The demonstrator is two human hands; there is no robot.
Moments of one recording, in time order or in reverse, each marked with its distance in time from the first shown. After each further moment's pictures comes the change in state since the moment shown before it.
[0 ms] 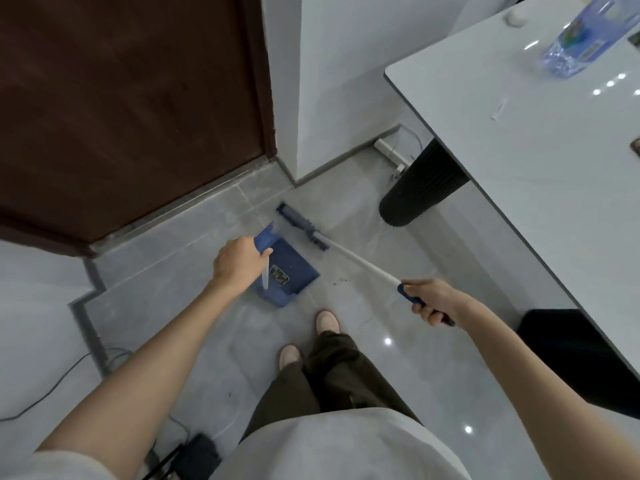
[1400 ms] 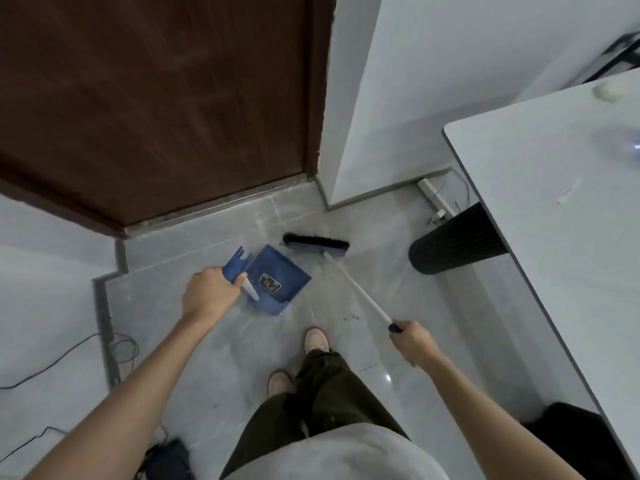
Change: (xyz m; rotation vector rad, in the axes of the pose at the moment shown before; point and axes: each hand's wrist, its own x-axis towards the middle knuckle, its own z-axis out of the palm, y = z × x) left_hand 0.023 -0.047 -0.007 -0.170 0.178 -0.368; right_hand 0.112 -0.050 0.020 -0.618 0.120 -0.187
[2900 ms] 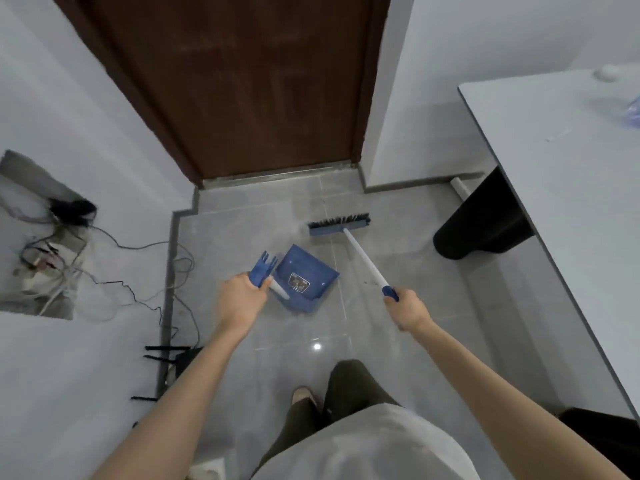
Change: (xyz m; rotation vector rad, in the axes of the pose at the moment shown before) left_hand -0.401 -0.112 0.067 -0.241 0.210 -0.060; right_hand -0.175 0.193 0.128 -0.011 0.125 -0.390
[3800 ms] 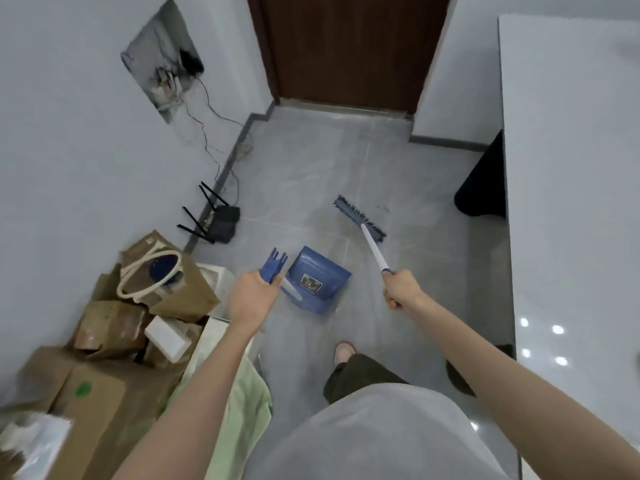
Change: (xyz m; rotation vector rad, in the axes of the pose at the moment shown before) left_hand -0.551 -0.031 0.167 -0.111 0.187 -0.407; right_hand -0.254 0.350 -0.009 0.056 -0.249 -0.065
